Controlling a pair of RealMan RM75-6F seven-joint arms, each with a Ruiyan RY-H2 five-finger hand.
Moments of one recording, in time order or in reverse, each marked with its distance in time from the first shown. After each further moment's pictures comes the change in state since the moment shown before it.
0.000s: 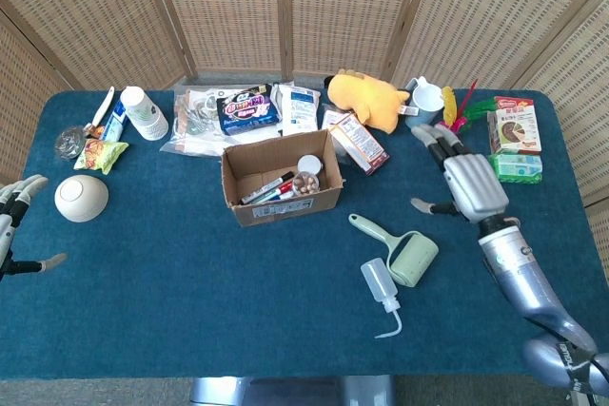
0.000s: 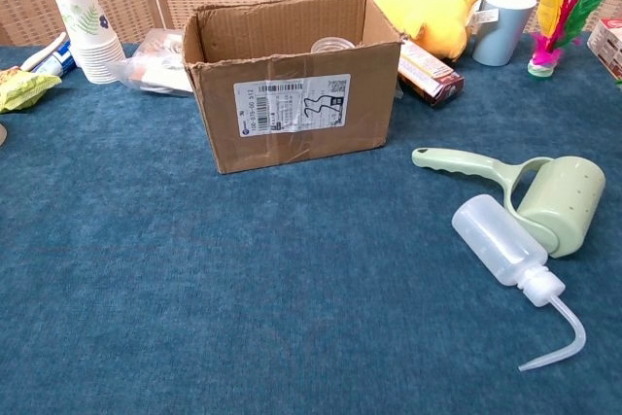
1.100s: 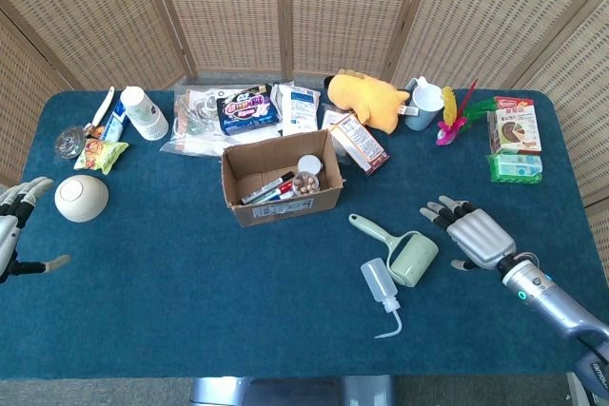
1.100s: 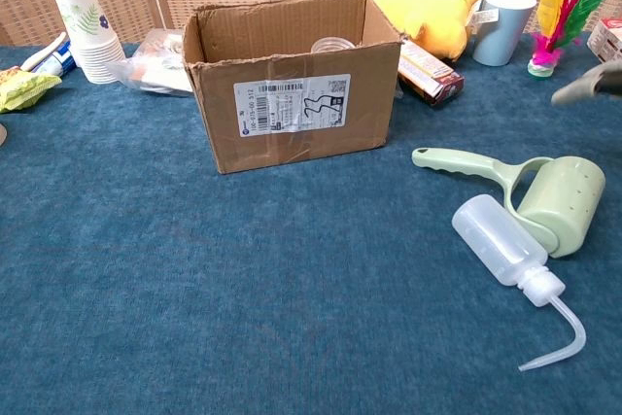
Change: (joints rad) left arm -0.007 -0.006 0.004 -0.003 -0.005 -0.016 0.018; right arm -0.028 -0.086 -0.277 0.407 -0.465 -0.129 0.050
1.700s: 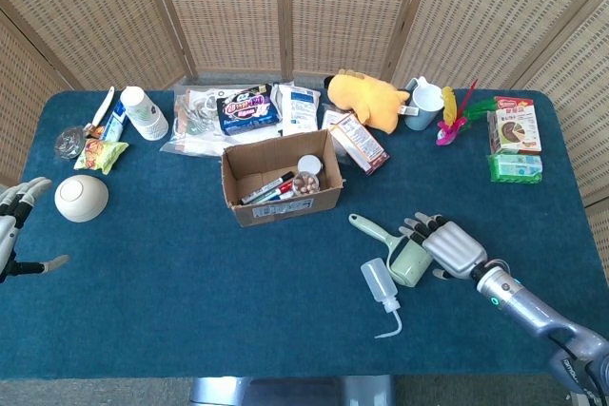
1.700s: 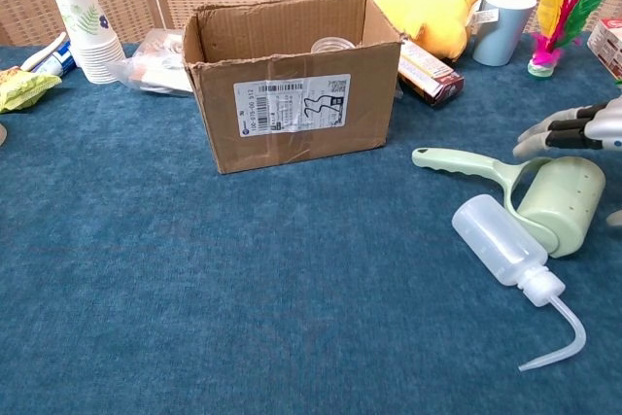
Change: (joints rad) left arm 0.002 0.004 0.001 0.008 0.004 0.001 -0.021; right arm 0.023 -0.126 -0.019 0.066 -0.015 -0.032 -0.079
